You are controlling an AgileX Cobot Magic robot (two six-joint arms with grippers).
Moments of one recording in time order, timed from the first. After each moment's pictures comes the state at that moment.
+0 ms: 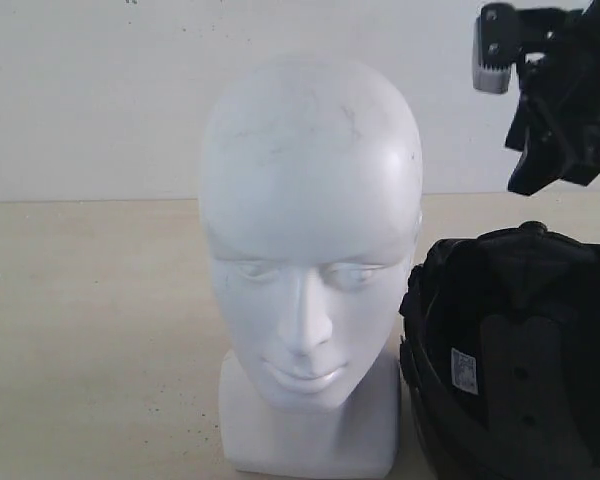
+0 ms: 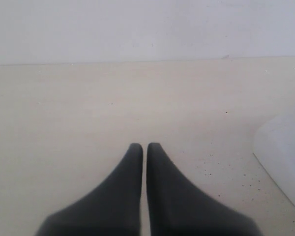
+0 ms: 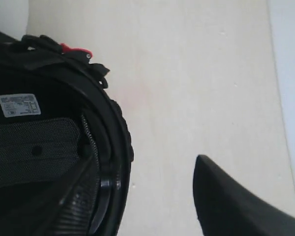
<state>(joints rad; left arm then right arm) -0.01 0.00 0.00 -0.02 0.31 -0.01 0.14 1.73 -1.66 0.16 1.20 -1.24</state>
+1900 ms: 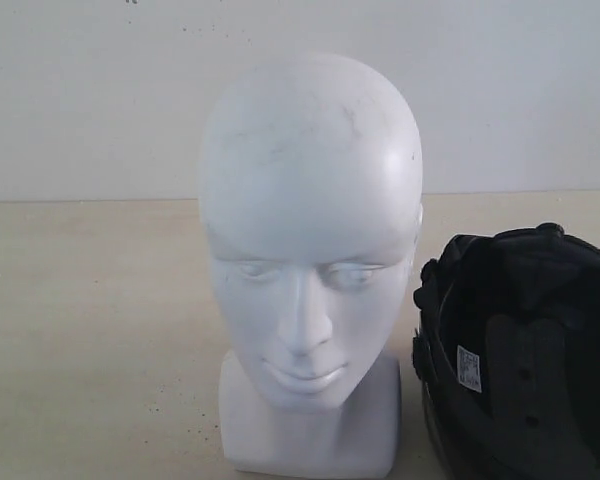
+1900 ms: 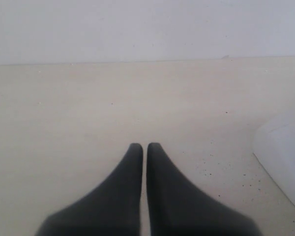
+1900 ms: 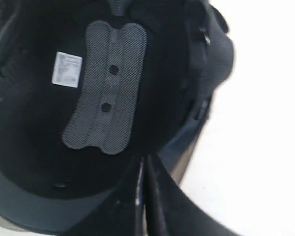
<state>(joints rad) -0.01 0.00 0.00 -0.02 0.31 -0.01 0.14 0.72 -0.61 -0.02 0.89 0.20</state>
